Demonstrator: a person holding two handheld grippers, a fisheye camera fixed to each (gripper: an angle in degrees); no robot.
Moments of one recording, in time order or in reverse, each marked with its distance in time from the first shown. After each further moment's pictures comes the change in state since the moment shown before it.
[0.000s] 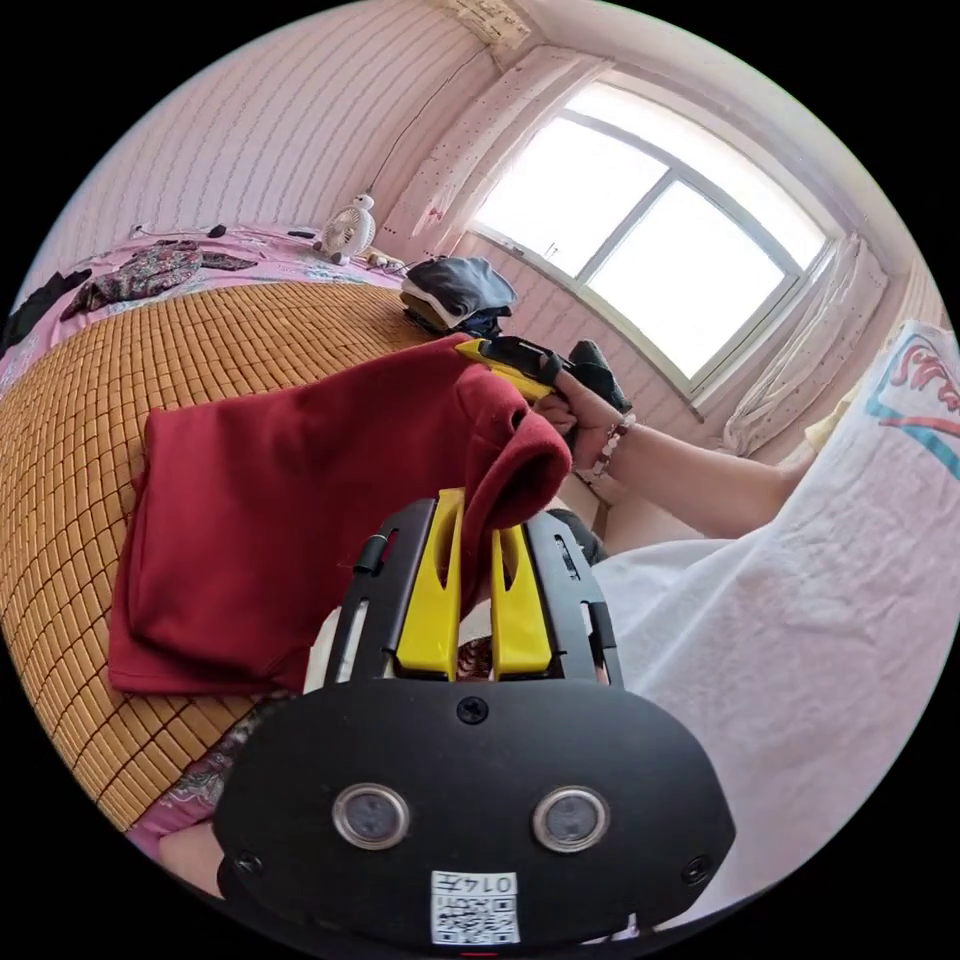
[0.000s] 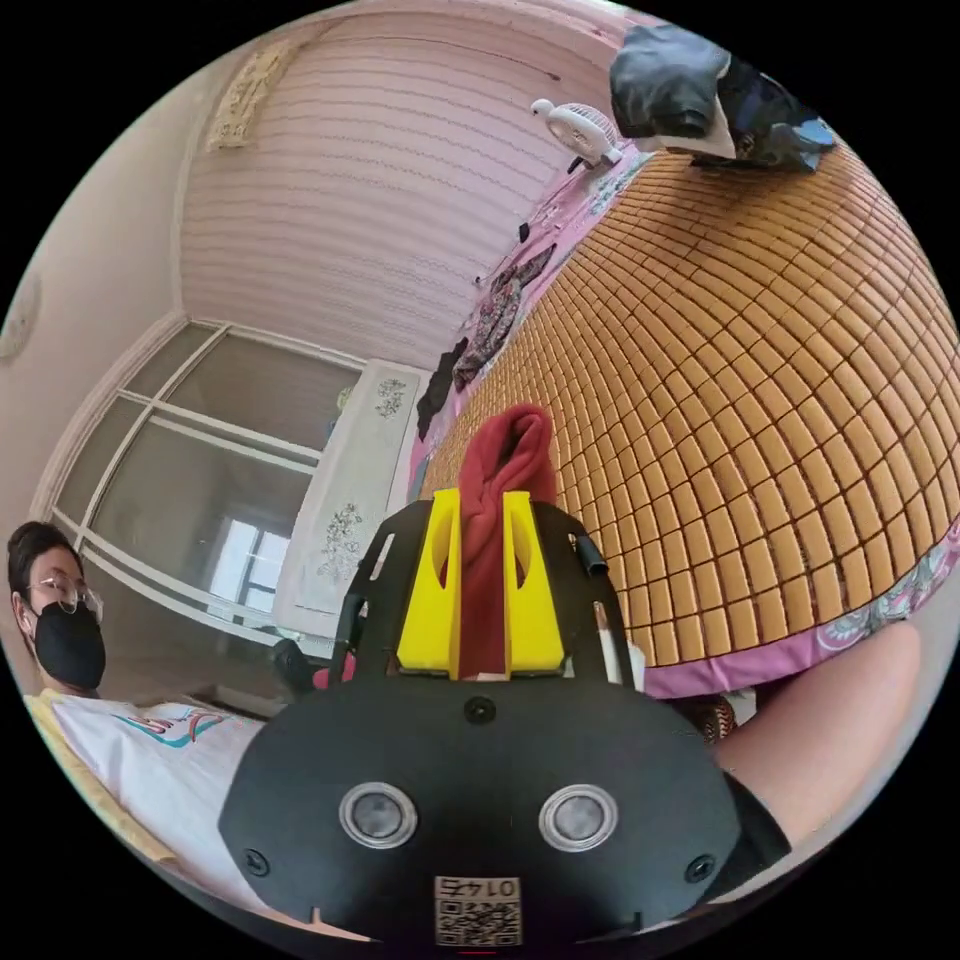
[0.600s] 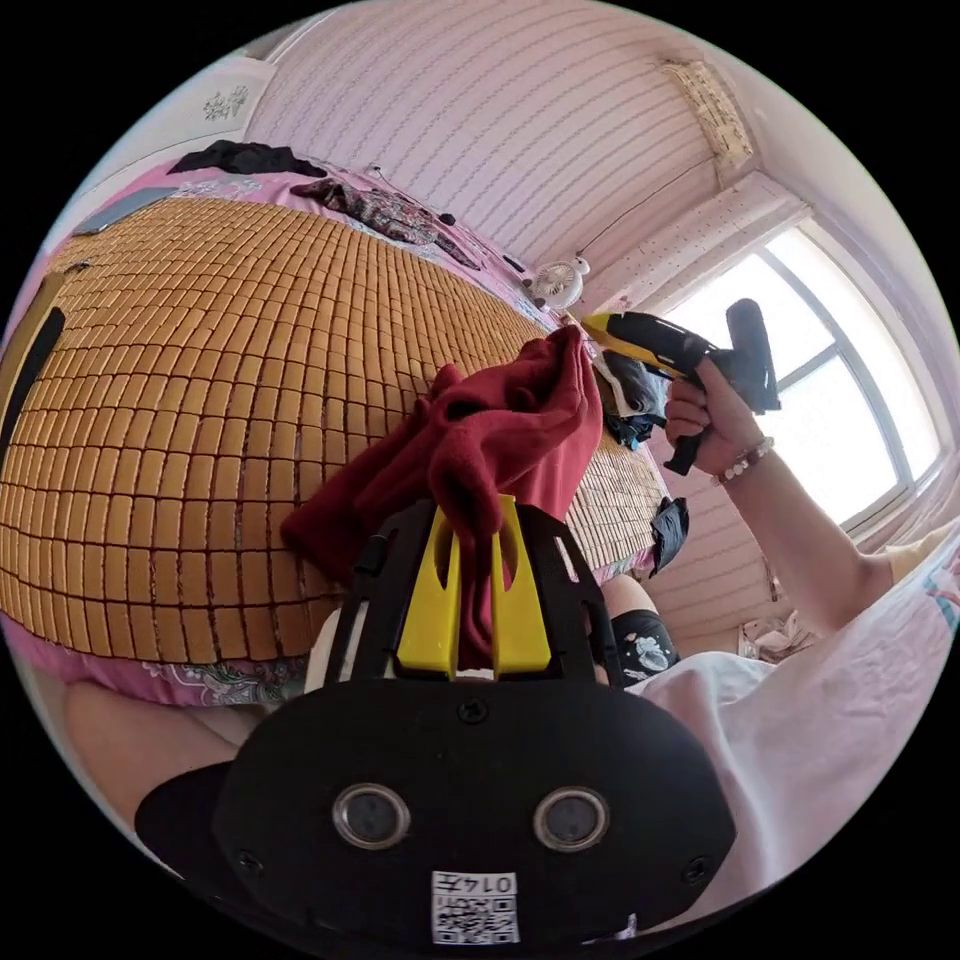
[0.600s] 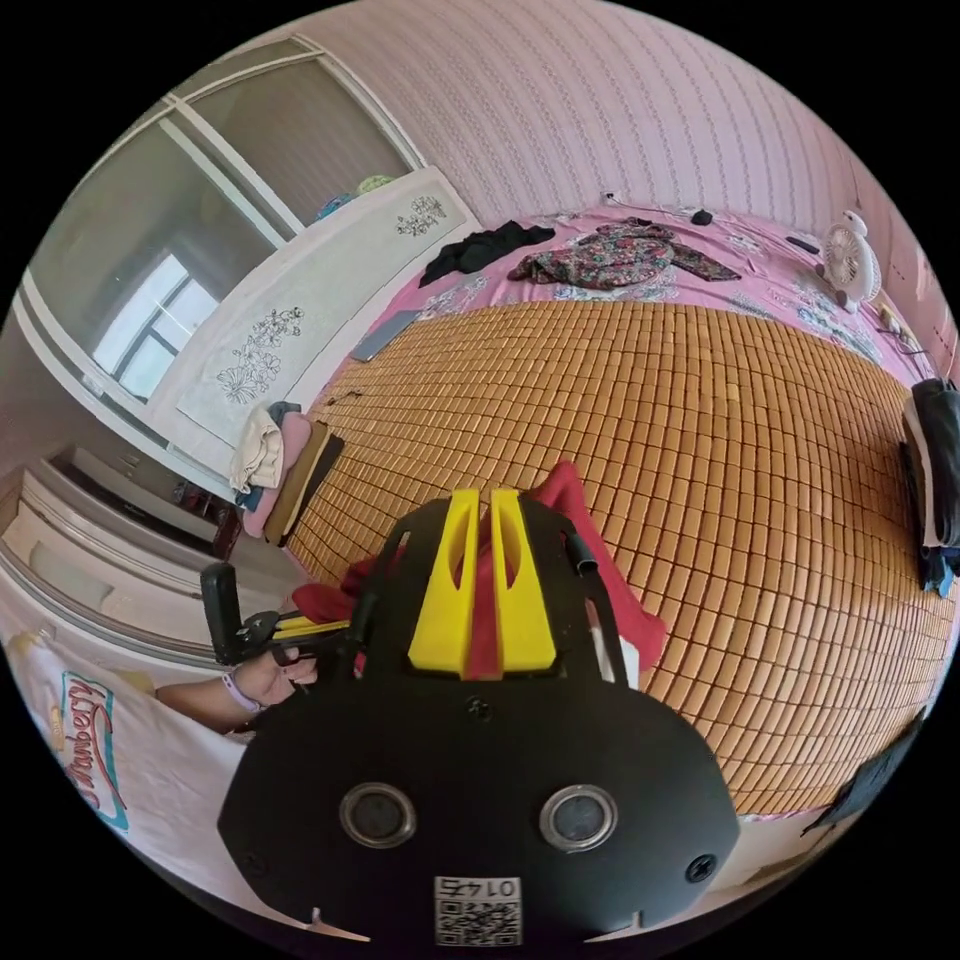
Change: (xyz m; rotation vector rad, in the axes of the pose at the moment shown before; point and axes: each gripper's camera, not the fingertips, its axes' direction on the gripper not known) left arm -0.155 0.014 -0.093 0.196 -0.240 -0.551; right arm -0.193 0.001 0.201 -0.373 0.307 -0.561
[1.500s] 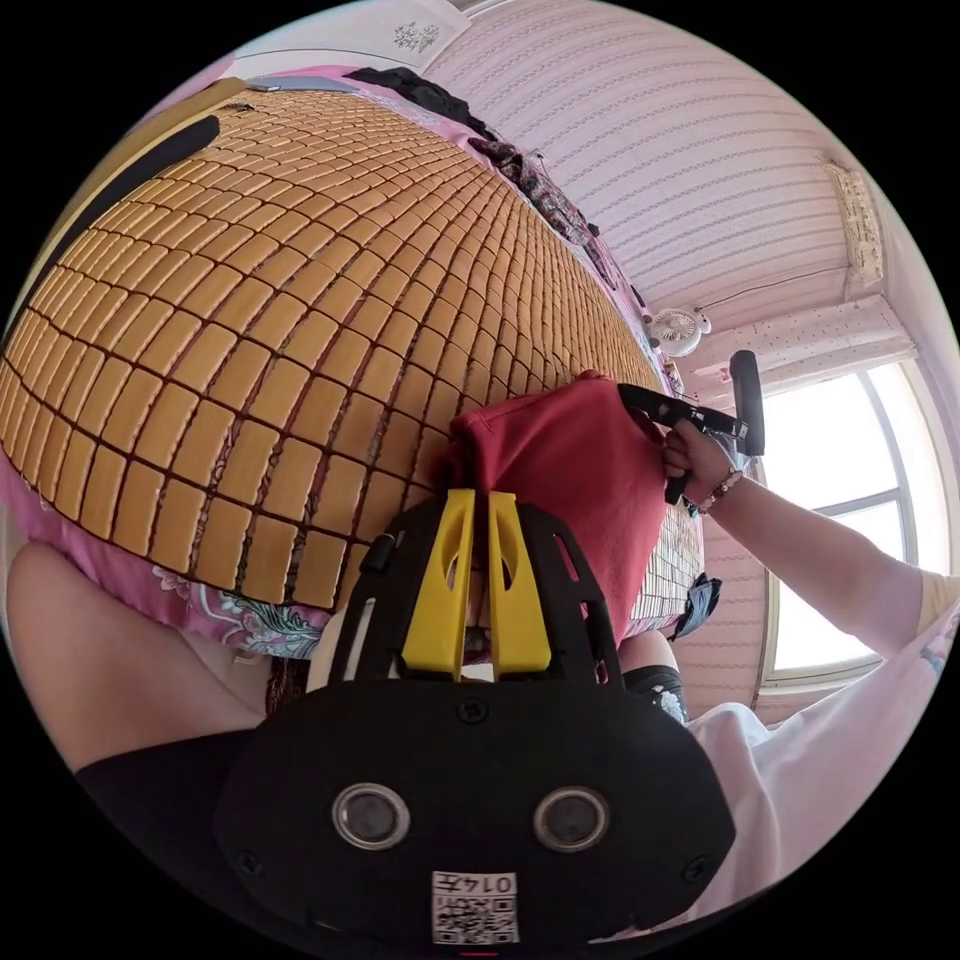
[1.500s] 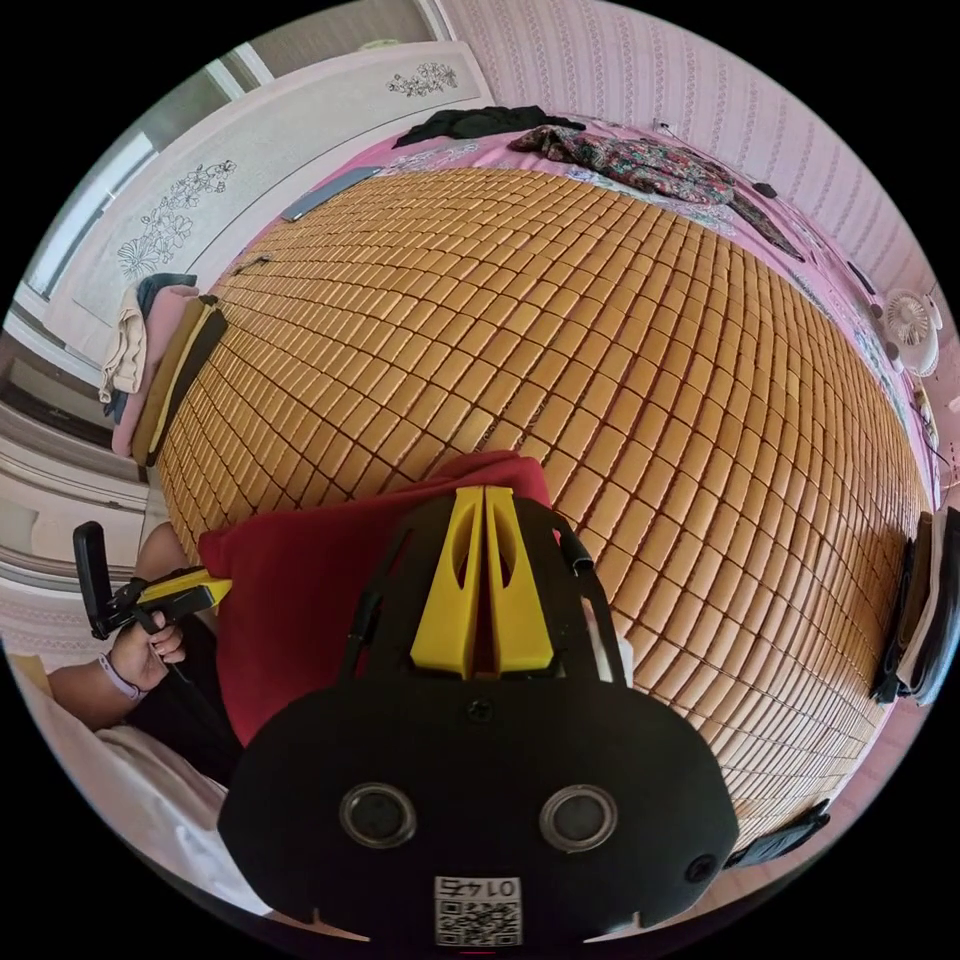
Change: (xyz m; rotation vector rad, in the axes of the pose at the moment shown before) left arm -0.075 -0.043 -0.003 -0.006 -0.118 -0.321; right arm -0.018 -0.085 0.158 -0.286 0.183 -0.158
